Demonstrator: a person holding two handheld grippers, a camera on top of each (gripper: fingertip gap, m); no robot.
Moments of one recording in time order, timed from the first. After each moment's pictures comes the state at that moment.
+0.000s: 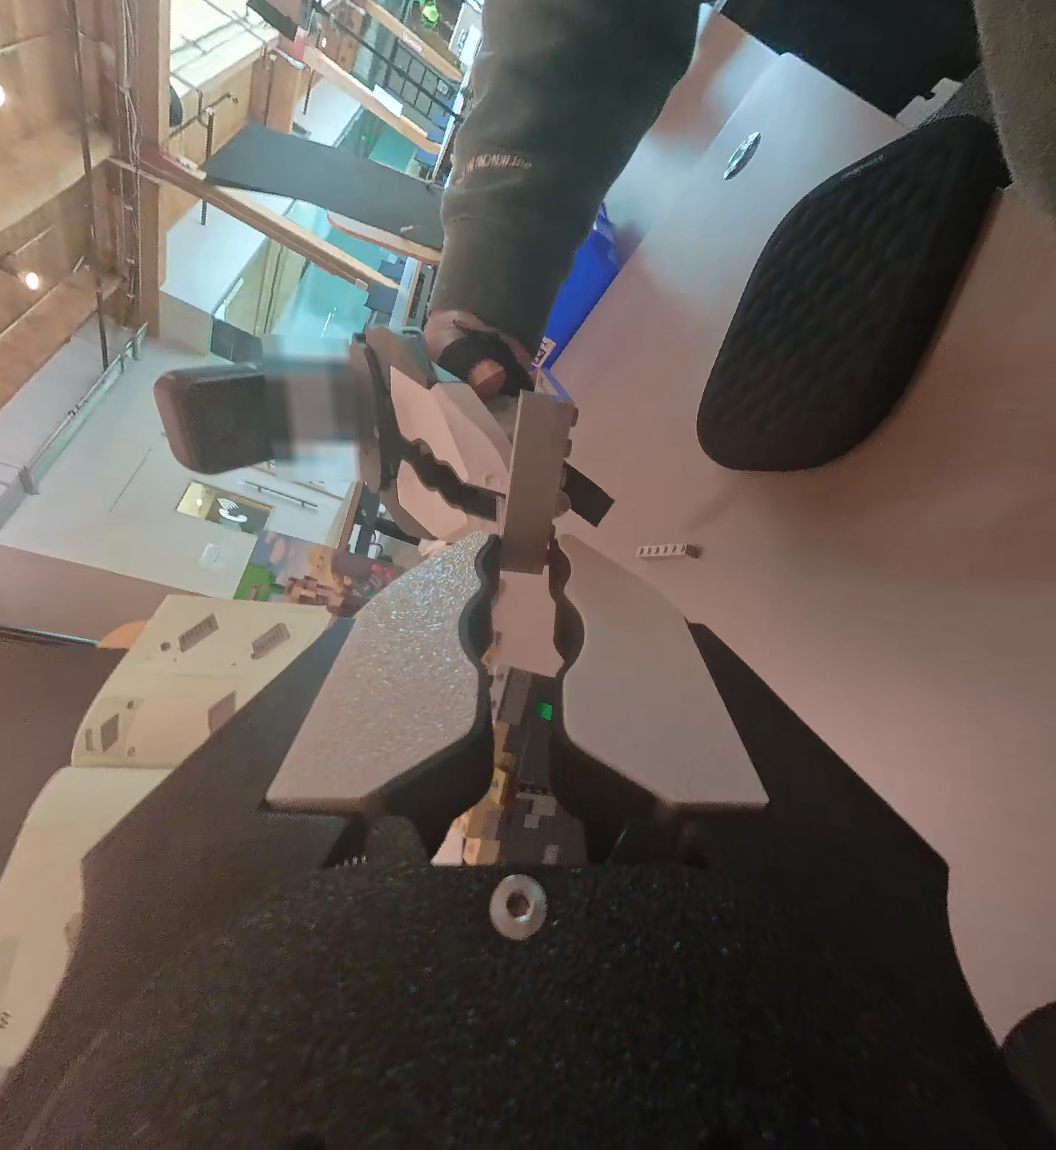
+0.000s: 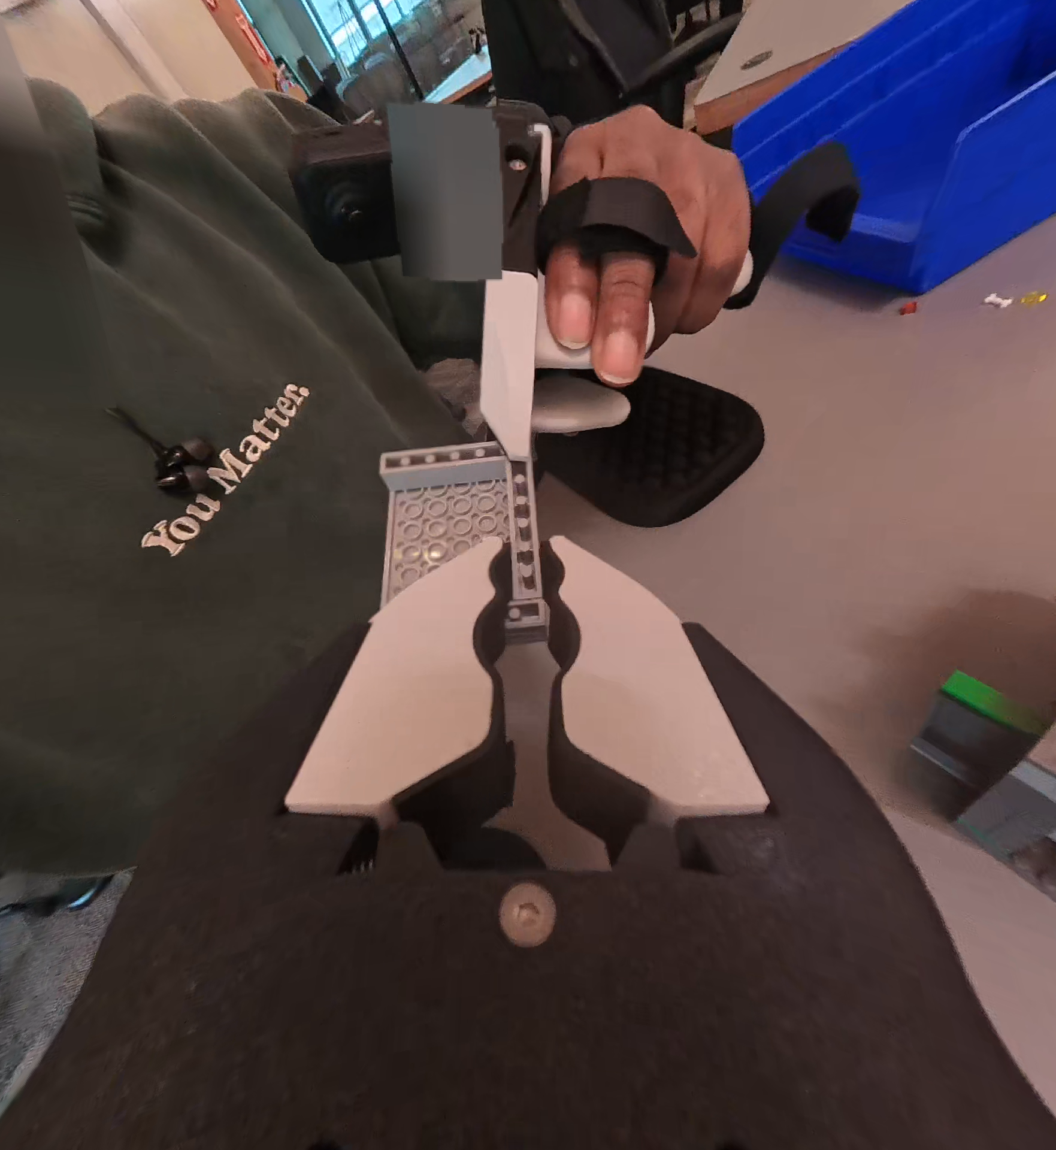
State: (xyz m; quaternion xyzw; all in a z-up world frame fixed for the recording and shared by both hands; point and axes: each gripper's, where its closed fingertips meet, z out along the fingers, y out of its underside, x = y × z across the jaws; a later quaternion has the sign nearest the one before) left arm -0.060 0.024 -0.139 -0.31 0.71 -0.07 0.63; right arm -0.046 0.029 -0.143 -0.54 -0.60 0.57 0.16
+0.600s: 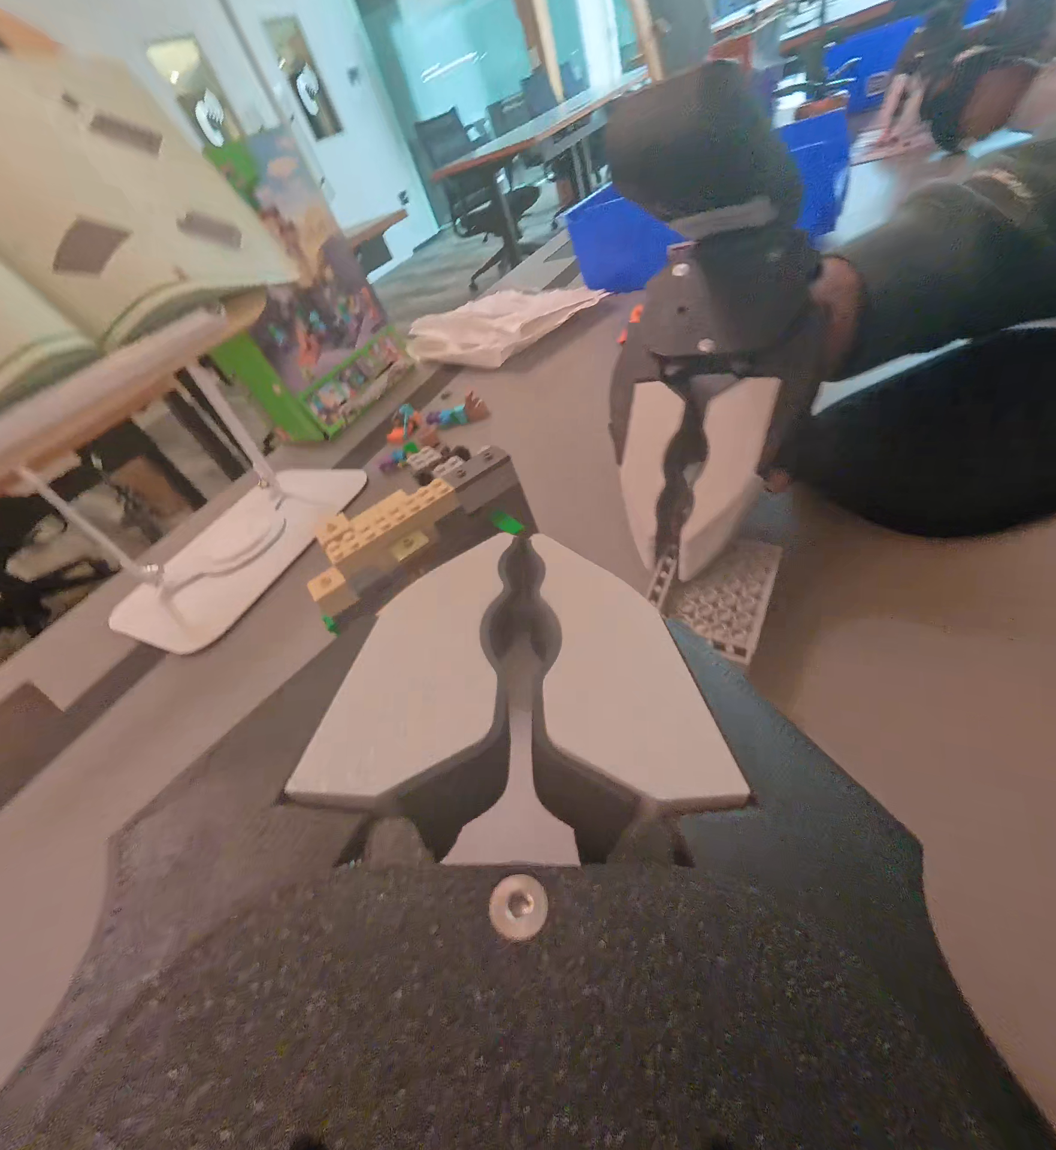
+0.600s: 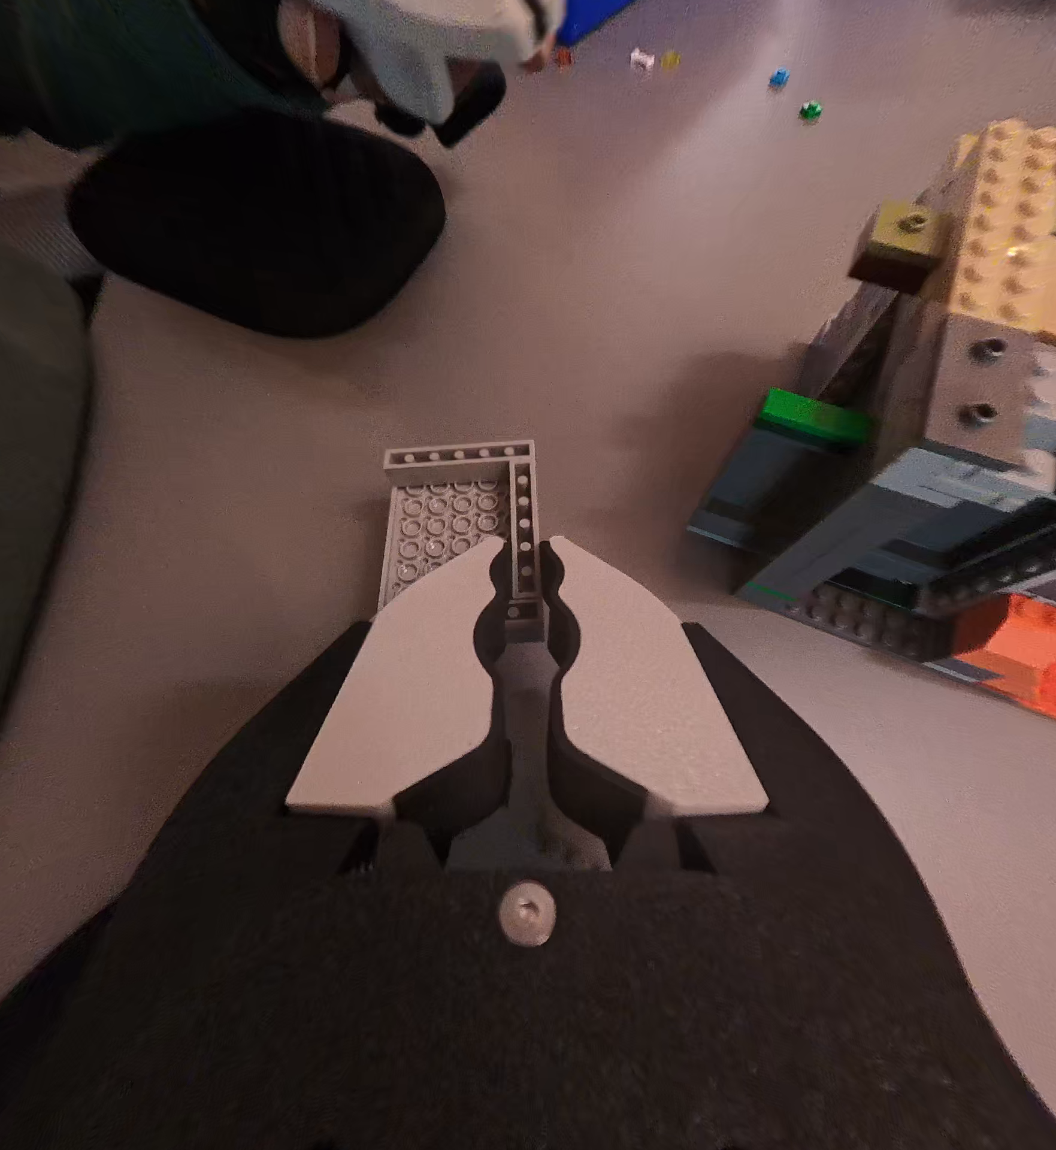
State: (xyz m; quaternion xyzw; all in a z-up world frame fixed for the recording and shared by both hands) left arm -0.108 0.097 -0.186 -0.61 0.48 -0.22 0.59; right arm -0.049 0.081 -0.271 -0.66 -0.60 0.31 0.32
